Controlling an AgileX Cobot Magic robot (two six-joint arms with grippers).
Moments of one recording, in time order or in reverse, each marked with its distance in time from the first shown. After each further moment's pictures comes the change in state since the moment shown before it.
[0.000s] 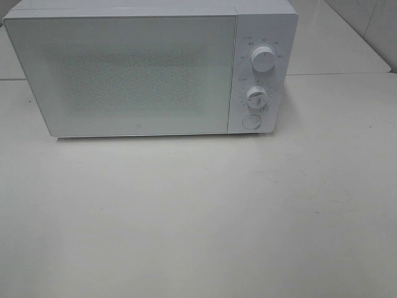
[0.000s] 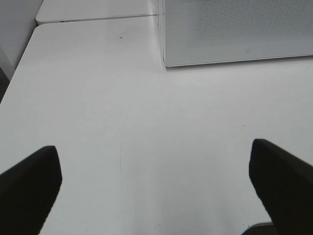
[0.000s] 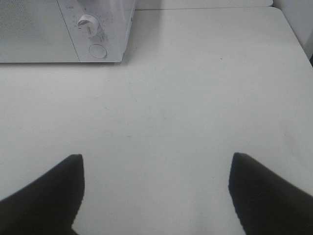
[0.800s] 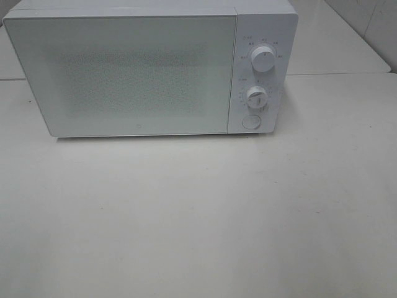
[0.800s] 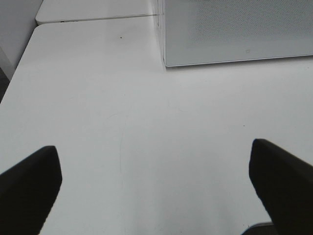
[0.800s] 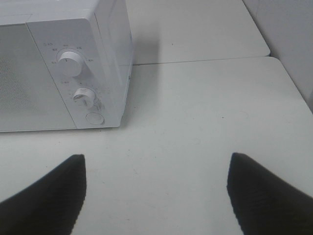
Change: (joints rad) left arm 0.000 0.000 0.000 0.000 0.000 0.000; right arm 0.000 0.387 -0.029 0.003 -0.437 0.028
